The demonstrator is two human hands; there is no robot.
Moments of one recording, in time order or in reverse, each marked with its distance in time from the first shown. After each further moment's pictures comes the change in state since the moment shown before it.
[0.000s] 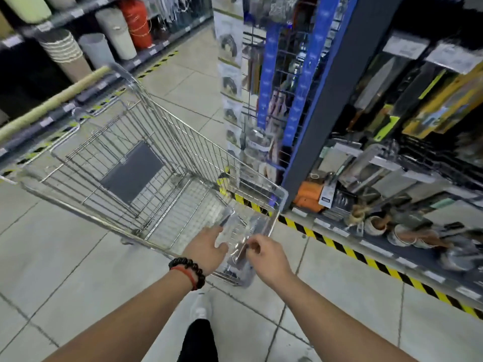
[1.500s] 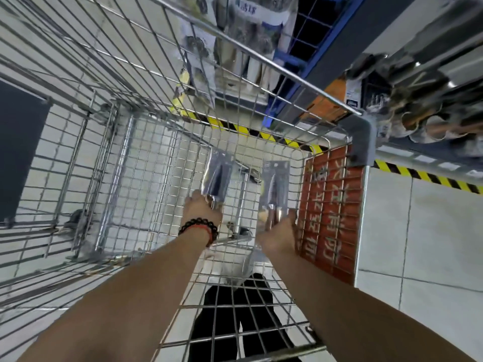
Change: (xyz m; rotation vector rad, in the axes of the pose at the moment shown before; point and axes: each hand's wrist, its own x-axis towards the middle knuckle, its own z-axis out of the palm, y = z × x) left_hand 0.327 -0.201 0.143 -0.019 -0.128 -0.290; right_hand 0.209 0.125 0.225 0.283 0.217 0.989
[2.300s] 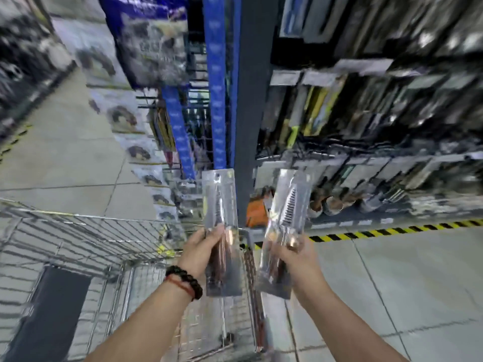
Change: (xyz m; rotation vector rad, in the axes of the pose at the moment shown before) left_hand -0.277 0.218 -0.191 -0.775 -0.379 0.433; right_hand -0.245 -0.045 -0.310 0.936 0.057 -0.474
